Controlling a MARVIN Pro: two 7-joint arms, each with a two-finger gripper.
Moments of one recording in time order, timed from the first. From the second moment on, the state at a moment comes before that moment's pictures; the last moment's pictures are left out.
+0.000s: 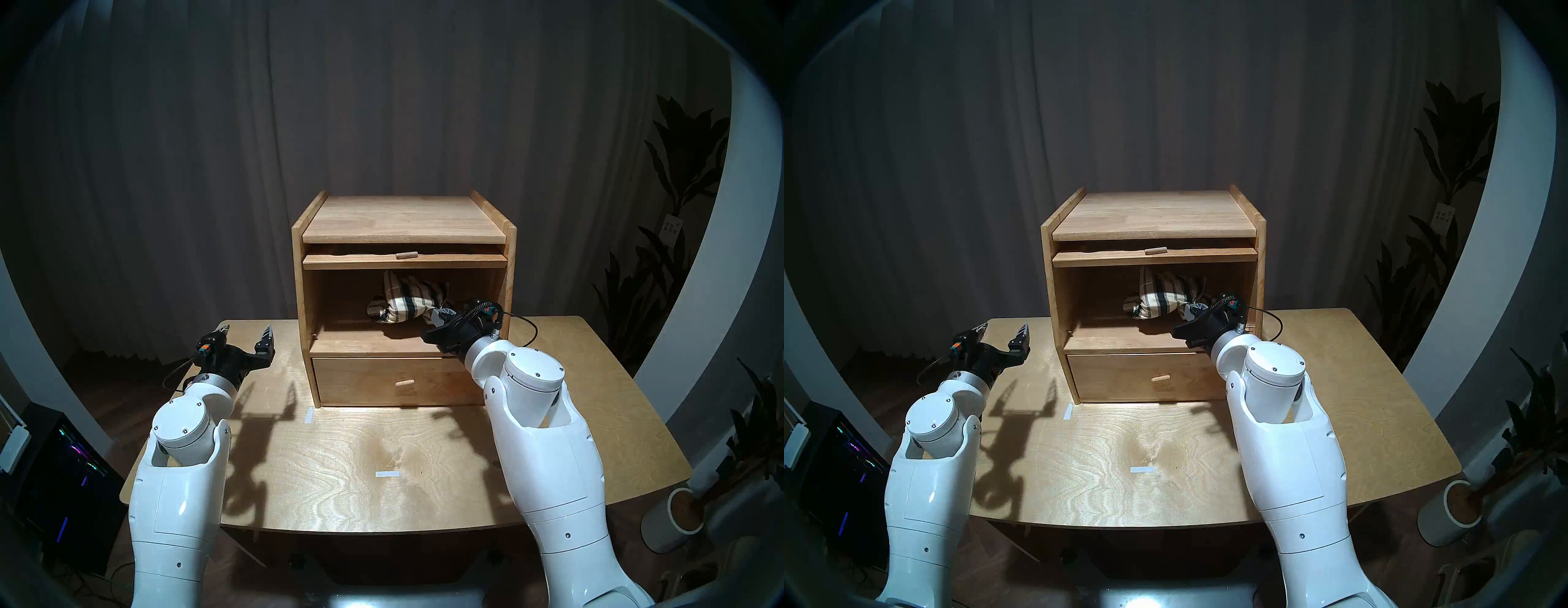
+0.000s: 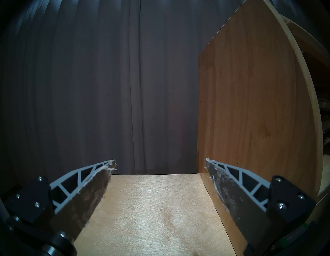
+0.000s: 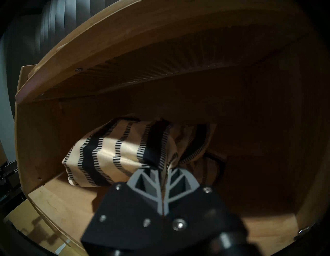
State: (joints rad) left arm 1.64 -1.37 -1.77 -1.72 -0.18 0.11 -0.15; right arm -1.44 -1.56 1.46 -1.78 0.16 0.47 0.19
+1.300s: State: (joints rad) left arm 1.64 -1.37 -1.77 -1.72 -0.18 0.11 -0.14; right arm -1.16 -1.57 1.41 -1.38 0.07 0.35 0.31
